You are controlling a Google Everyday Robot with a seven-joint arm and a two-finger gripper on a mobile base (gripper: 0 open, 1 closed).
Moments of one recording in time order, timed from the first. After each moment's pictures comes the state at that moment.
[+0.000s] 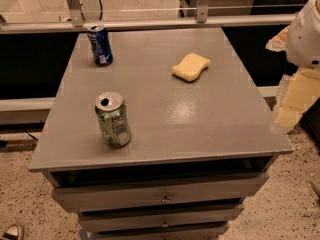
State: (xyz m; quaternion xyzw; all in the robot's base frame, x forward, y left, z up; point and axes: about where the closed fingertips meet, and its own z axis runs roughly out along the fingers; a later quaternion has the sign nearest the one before) arm 0.438 -0.217 0.976 -0.60 0.78 -0.03 0.16
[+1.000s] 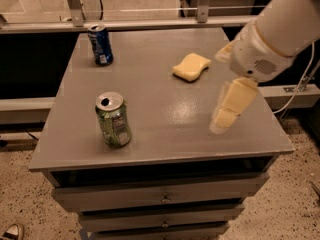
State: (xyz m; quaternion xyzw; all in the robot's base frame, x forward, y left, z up) arm 0.469 -0.132 0.941 -0.61 0.76 0.06 0.22
